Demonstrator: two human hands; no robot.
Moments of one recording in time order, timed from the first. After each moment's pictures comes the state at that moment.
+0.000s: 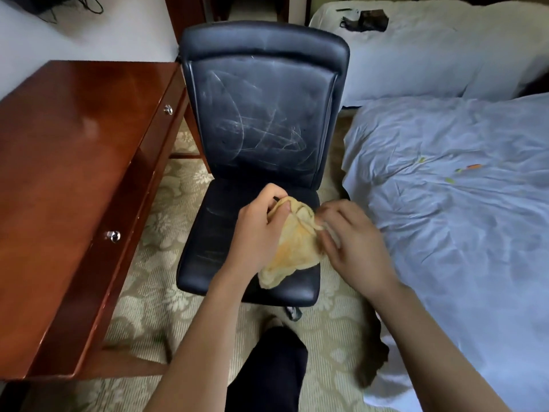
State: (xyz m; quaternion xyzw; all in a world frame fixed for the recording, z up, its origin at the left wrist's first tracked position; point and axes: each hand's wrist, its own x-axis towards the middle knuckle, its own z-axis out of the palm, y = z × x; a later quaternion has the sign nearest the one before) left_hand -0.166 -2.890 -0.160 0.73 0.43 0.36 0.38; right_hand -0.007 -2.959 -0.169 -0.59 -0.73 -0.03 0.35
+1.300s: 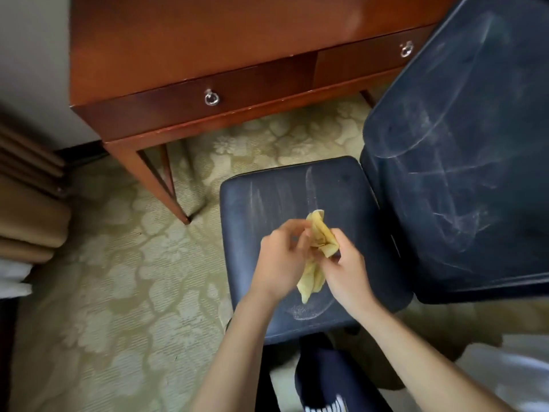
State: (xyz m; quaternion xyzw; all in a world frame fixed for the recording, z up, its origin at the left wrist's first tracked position) left_hand -0.002 -2.742 -0.320 0.21 0.79 0.49 0.29; right_hand 0.087 -2.652 -0.349 -0.33 -0.74 0.58 0.11
